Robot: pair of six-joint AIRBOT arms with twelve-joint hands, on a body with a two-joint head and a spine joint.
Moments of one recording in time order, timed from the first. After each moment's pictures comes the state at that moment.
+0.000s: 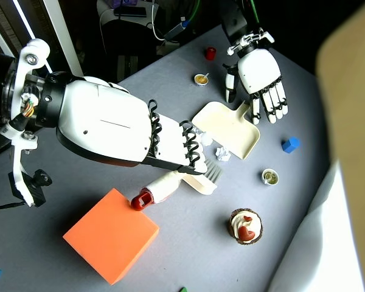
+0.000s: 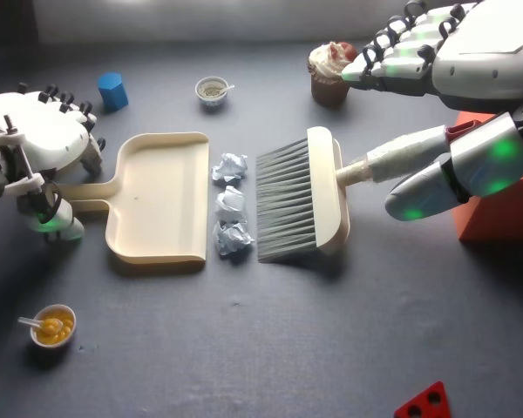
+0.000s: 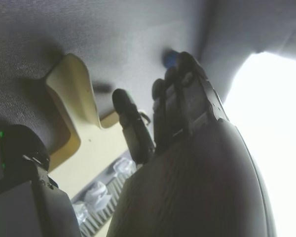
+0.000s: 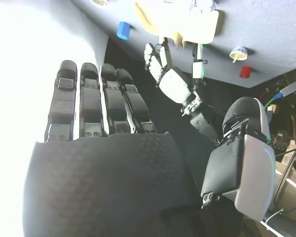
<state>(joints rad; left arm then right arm) 0.58 -1.10 1.29 -1.01 -0.46 2.15 0.08 -0.53 0.97 0.50 -0.15 -1.78</state>
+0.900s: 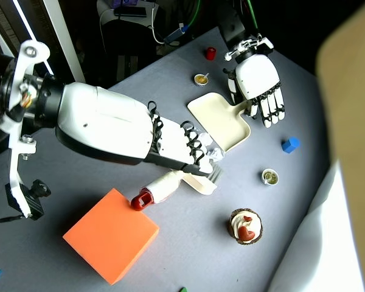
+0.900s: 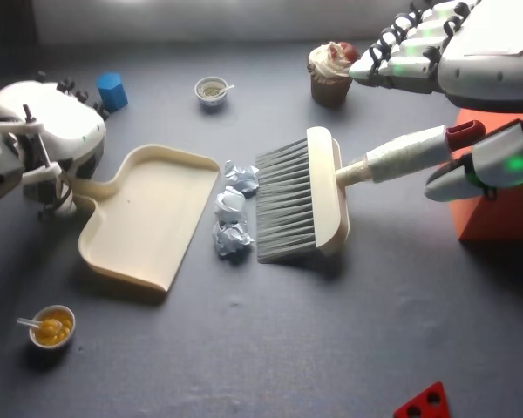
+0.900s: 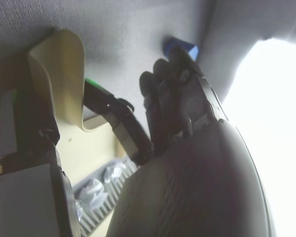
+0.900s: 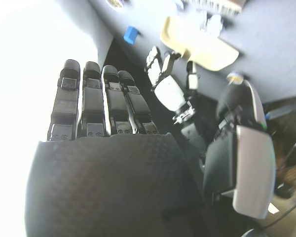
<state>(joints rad) 0.52 -1.12 1.31 -1.03 -0.44 2.21 0.08 -0.52 0.95 0.41 -0.16 -1.78</state>
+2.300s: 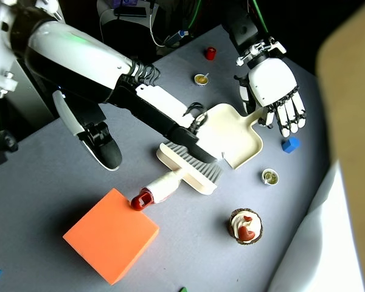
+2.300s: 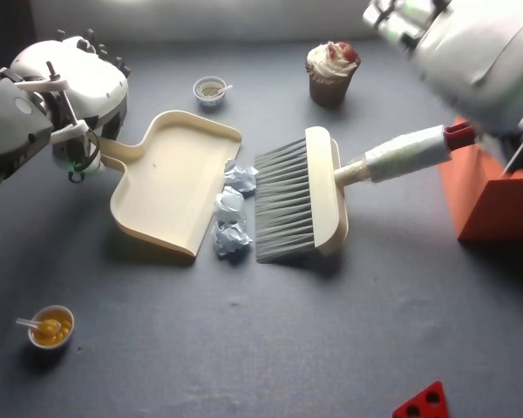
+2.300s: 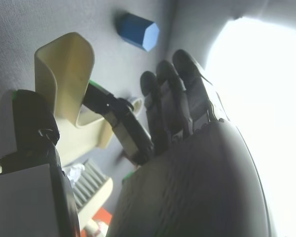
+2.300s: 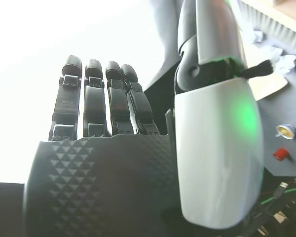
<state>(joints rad) 0.44 -1.20 1.40 -1.01 -0.44 2.18 -0.03 -0.60 0.59 -1.90 -0.83 0.12</state>
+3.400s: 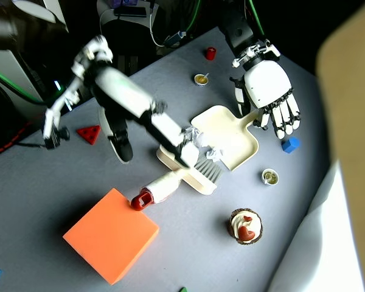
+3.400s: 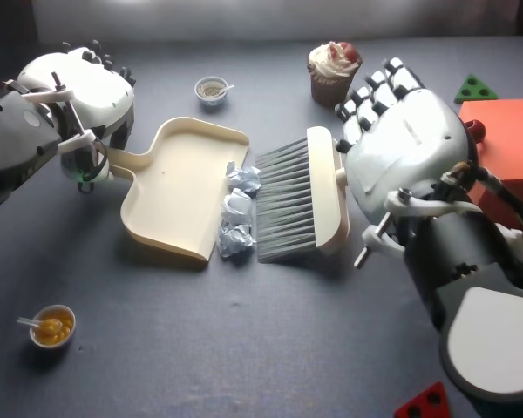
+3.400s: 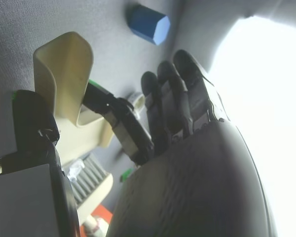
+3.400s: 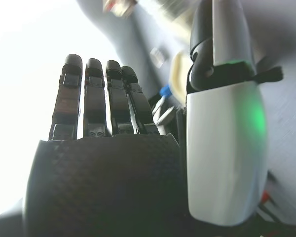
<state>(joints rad) 0.46 -1.21 1.38 -1.01 -0.46 2.14 -0.26 -1.04 0.84 -1.90 -1.28 0.15</state>
